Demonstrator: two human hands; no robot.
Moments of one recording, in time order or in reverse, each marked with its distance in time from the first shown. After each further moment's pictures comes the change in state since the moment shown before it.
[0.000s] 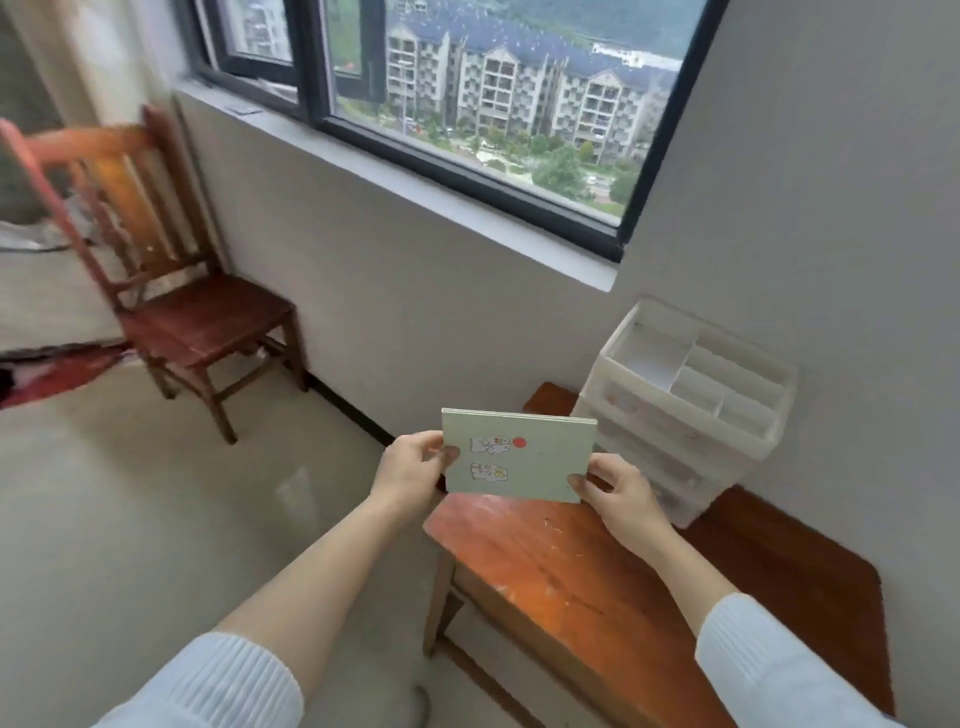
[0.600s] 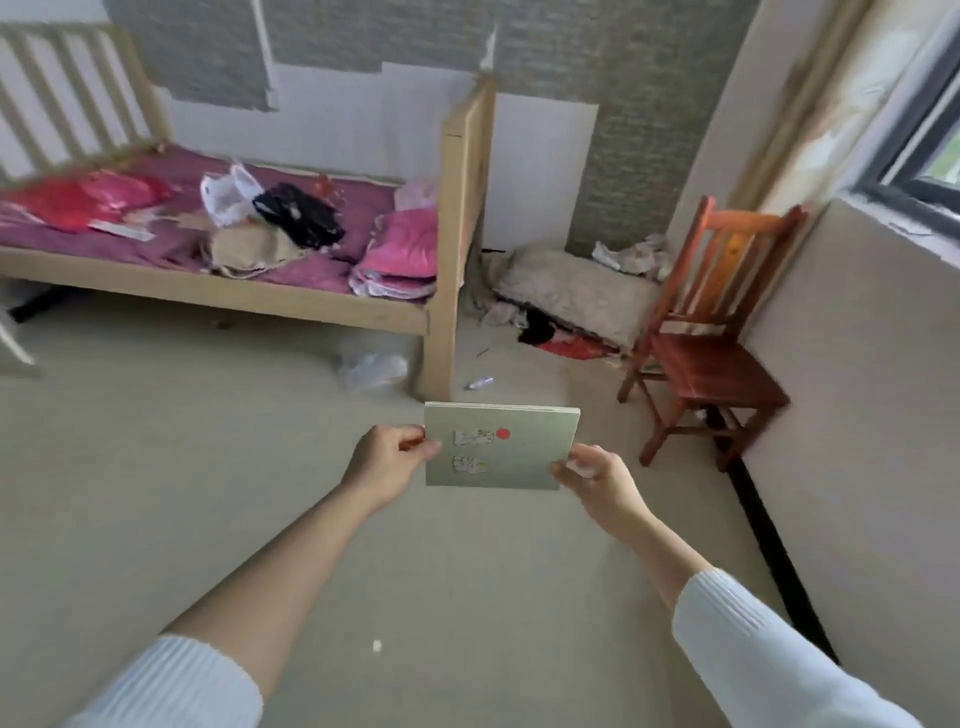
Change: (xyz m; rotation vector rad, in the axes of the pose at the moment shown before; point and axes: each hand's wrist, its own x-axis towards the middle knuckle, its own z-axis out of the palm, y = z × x) left_hand -0.468 -0.192 -0.415 0.005 0.961 -0.436; right_hand -0.213 -0.346 0.473 -0.025 -0.853 -0.615
